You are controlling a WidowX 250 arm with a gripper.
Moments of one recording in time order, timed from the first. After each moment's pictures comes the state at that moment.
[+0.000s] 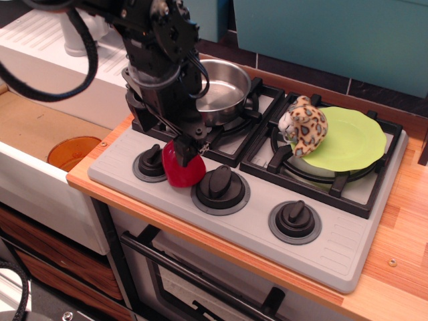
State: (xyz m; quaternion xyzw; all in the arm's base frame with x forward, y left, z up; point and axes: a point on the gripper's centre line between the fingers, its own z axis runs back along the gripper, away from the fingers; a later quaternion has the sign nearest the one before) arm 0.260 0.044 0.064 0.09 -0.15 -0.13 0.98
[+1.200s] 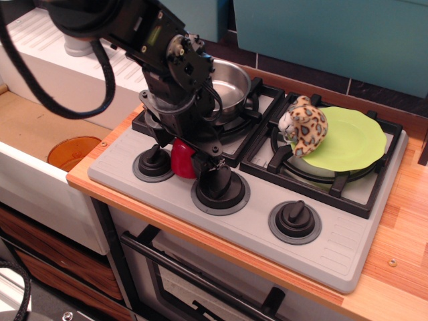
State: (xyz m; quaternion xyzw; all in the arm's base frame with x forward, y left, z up) arm 0.273 0.032 0.035 0.07 -0.17 -0.11 0.98
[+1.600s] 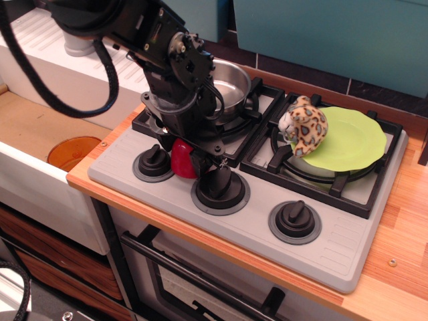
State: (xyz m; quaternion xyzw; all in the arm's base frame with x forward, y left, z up) arm 0.272 0.027 0.034 0.06 -0.16 -0.12 0.98
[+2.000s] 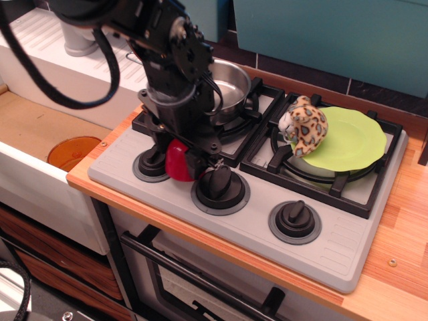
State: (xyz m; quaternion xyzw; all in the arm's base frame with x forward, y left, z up) arm 0.262 0.028 0.048 0.06 -0.13 -0.12 0.98
